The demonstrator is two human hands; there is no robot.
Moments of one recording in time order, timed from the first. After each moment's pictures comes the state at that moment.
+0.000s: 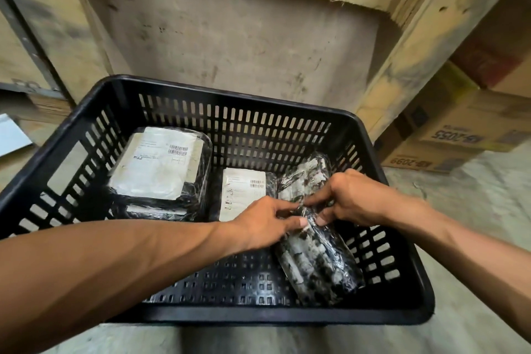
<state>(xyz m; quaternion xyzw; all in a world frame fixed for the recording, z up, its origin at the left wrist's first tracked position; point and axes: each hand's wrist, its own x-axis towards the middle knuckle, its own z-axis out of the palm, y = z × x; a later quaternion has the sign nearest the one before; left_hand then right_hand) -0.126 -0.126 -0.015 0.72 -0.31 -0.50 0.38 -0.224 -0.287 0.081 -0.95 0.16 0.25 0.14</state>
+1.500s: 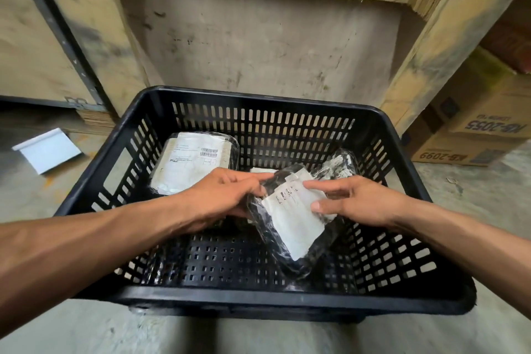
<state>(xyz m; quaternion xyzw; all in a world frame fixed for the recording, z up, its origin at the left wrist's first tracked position) -0.057 -0.043 0.027 0.62 -0.21 -0.51 0.55 -0.224 -0.262 0.059 -0.84 0.26 0.21 0.43</state>
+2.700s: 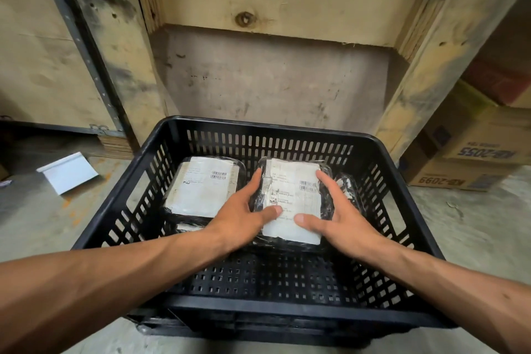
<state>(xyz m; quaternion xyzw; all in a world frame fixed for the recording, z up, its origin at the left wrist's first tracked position) -0.085 -0.046 0.033 0.72 -0.25 -0.35 0.54 -0.223 -0.225 0.031 -0.77 0.24 -0.03 0.59</state>
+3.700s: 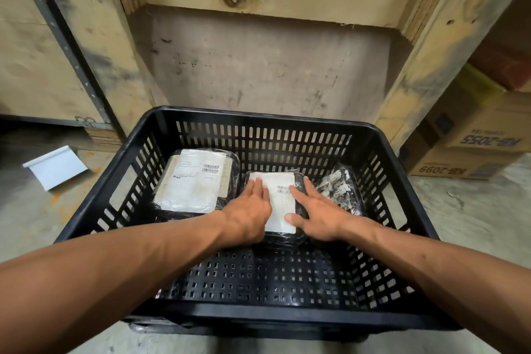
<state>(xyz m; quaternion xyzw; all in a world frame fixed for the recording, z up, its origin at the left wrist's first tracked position) -0.075 -0.093 0.004 0.84 -0.49 -0.19 -0.14 -0.178 -0.253 -0.013 -0.93 0.19 0.22 0.24</state>
